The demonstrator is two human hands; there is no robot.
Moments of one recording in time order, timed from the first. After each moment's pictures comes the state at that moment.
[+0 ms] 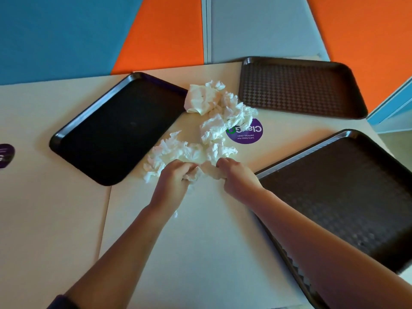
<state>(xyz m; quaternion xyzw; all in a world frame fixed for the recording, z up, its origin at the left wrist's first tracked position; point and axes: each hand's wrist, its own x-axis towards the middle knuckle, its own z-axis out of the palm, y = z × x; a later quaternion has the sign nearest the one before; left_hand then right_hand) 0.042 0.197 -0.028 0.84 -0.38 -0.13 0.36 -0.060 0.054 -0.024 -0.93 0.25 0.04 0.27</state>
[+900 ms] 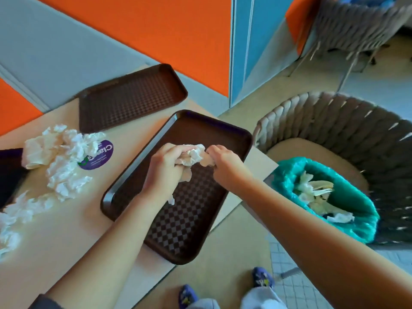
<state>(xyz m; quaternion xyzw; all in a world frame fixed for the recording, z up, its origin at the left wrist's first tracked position) -0.224 0.014 0.024 0.68 -0.65 -0.10 0.31 -0.377 -0.041 0.015 -0.81 0.49 -0.13 0.30</state>
